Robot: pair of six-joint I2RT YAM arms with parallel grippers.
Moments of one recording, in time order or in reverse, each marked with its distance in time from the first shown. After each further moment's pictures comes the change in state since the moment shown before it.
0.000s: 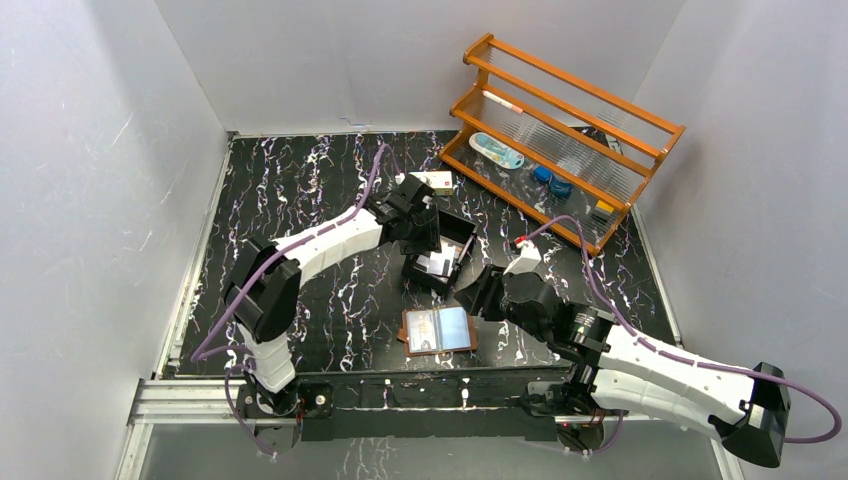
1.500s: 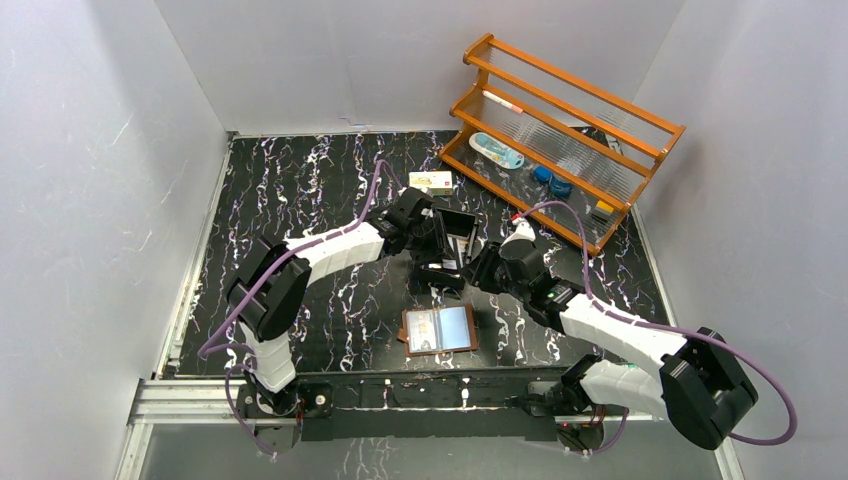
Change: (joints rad) left arm -0.014 0.030 -0.151 0.270 0.156 -0.147; right arm -0.356 0.348 -0.043 0.333 -0.244 -0.097
